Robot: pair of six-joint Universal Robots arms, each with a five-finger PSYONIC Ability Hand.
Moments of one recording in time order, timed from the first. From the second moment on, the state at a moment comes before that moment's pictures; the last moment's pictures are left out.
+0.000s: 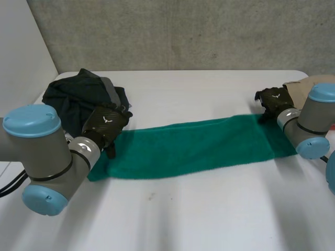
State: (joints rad) left arm 4.32 -2.04 -1.61 3.41 -1.47 3.72; right arm 1.68 -0.40 0.62 -0.05 1.34 2.77; left_hand 0.19 0.21 0.21 0.20 0.05; right_hand 0.43 0.47 0.50 0.53 0.33
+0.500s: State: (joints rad) left arm 4.31 -1.92 -1.65 3.40 -1.47 3.68; right arm 1.56 -0.97 1.30 0.11 1.31 2.54; left_hand 0.19 0.21 0.21 0.20 0.05; right_hand 0.40 0.40 0.40 0.41 0.23
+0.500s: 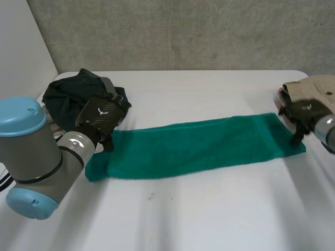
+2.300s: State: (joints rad) left arm 4.30 -1.85 -1.72 3.40 -1.47 3.64; right arm 1.38 -0.96 1.51 -0.17 1.10 2.41; left_hand 0.19 0.21 0.21 0.20 0.05; right_hand 1.12 1.18 1.19 1.20 0.98
